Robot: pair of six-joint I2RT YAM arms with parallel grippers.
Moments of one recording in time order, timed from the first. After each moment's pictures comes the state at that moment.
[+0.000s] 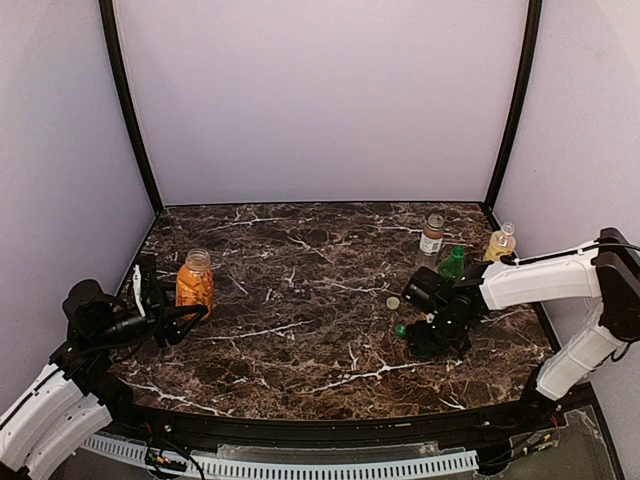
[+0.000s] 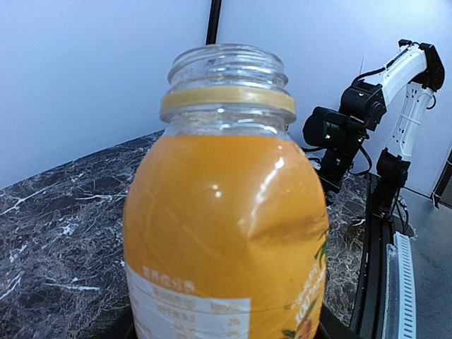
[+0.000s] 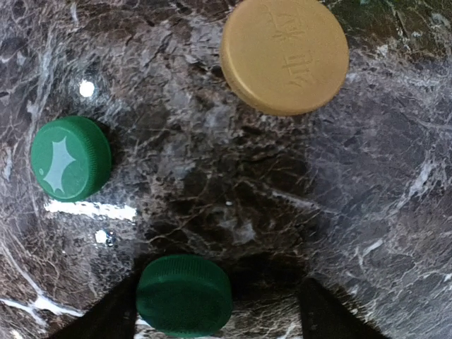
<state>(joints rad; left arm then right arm) -0.34 0.34 0.19 0.07 0.66 -0.12 0.85 1.49 0.76 -0.70 0.15 0.78</state>
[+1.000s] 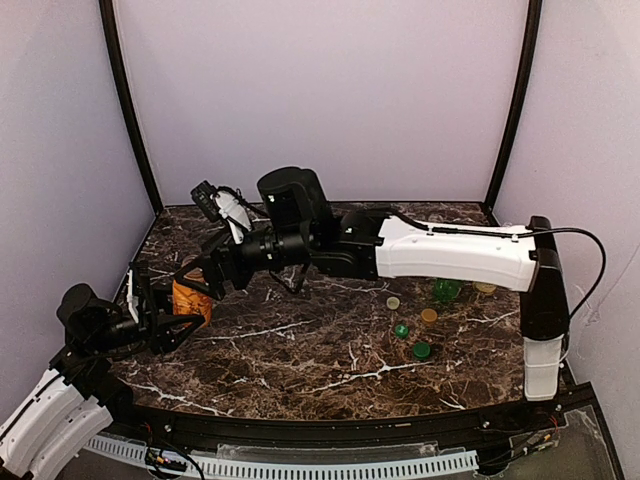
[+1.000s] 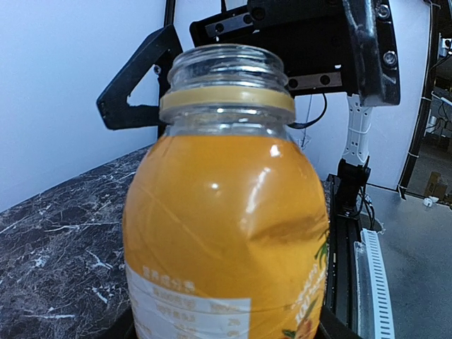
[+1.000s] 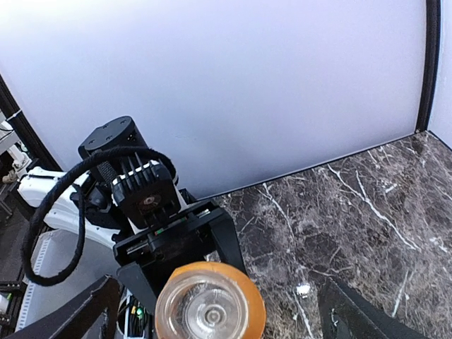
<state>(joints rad) -0.33 0.27 0.16 0.14 0.83 -0.14 1.22 1.99 1.86 -0.13 -0.33 0.19</state>
